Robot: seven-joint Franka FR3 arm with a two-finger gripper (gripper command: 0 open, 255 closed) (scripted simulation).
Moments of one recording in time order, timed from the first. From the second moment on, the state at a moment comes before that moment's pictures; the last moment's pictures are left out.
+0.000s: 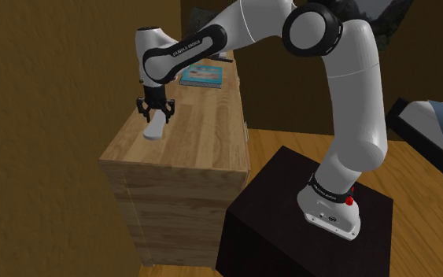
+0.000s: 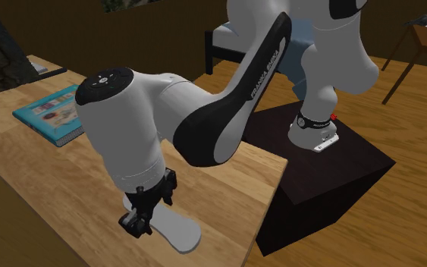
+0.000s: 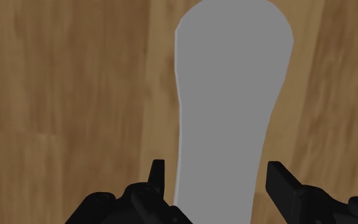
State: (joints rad) arm 0.08 0.55 0.26 -1.58 -0.14 2.12 1.22
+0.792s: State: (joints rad) arm 0.08 0.50 0.27 -1.50 -0.12 1.99 1.21
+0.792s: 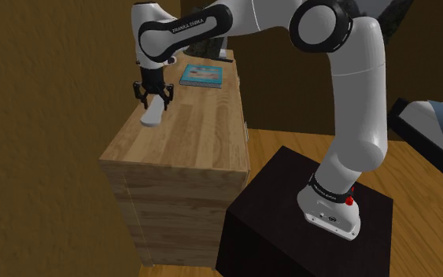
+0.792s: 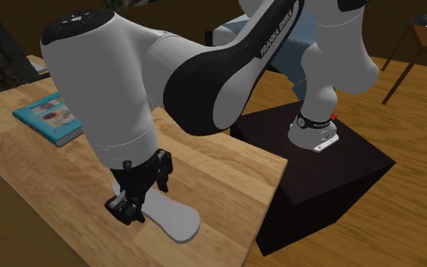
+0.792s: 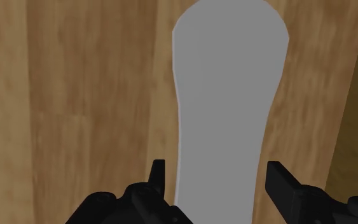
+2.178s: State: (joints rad) arm -0.20 0.41 0.18 -1.57 -0.06 1.98 0.83
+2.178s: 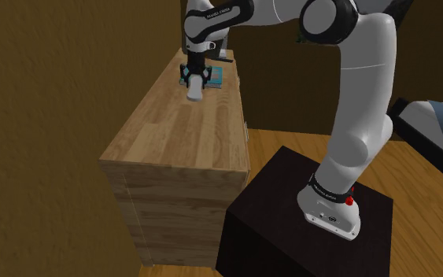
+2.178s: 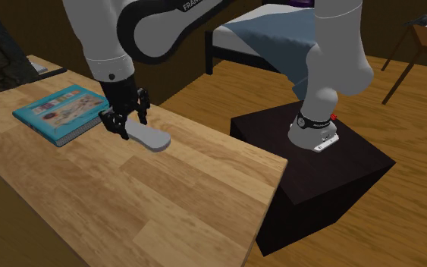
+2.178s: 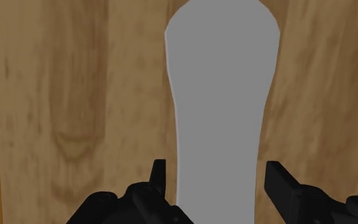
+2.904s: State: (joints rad) arm -0.36 0.50 0.12 -1.43 -0.04 1.93 0.61
